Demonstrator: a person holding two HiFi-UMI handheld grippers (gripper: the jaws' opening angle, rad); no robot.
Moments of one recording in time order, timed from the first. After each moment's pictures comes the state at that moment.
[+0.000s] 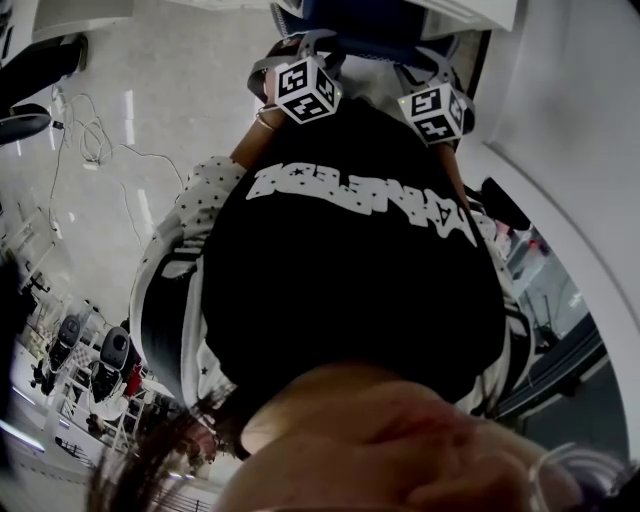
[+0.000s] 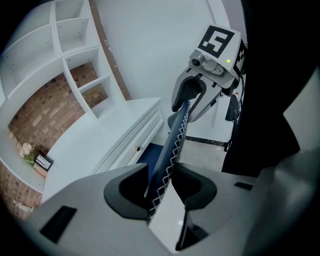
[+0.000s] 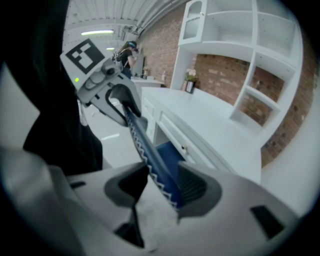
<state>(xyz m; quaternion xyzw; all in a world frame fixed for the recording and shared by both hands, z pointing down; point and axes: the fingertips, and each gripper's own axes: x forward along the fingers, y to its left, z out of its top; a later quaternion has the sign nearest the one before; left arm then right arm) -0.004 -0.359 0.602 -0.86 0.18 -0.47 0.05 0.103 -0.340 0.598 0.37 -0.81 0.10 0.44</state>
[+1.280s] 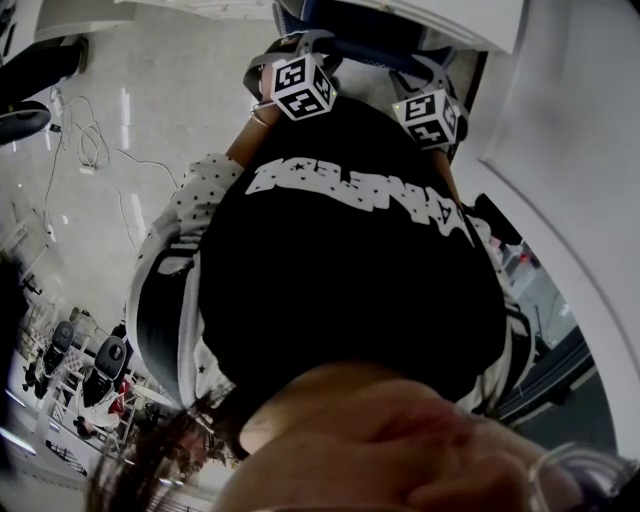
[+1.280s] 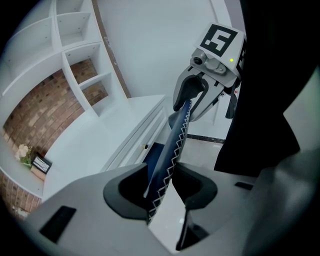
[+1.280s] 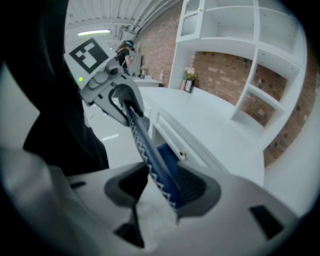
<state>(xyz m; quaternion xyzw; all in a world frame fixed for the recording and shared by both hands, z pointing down) -0.023 -0.410 0.608 -0.86 0.16 -0.47 0.05 0.086 -0.384 0.607 0.37 -0.81 0.10 0.45</state>
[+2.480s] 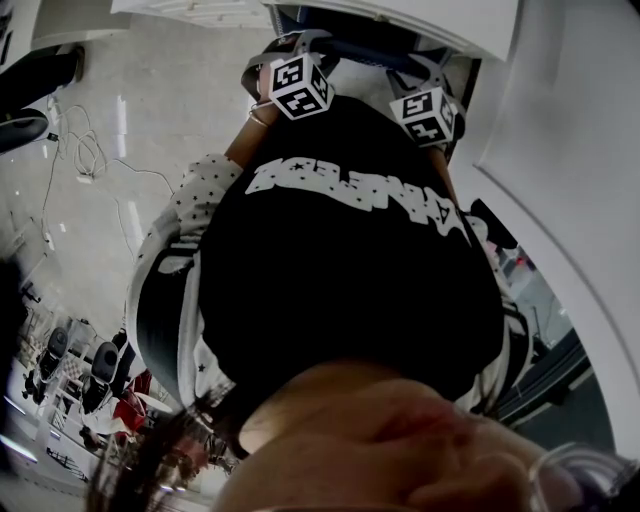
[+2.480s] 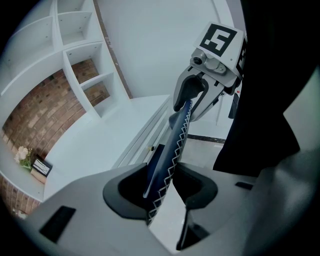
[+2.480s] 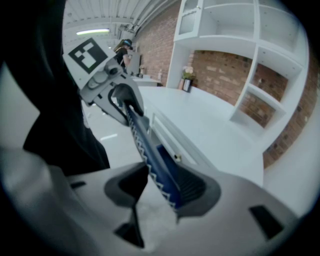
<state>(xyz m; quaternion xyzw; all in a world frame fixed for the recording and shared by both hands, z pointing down) -0.014 -0.425 0.597 -0.86 0.17 -0.47 0.06 0.093 -0.399 0.593 0.38 -0.81 0.10 0.44</state>
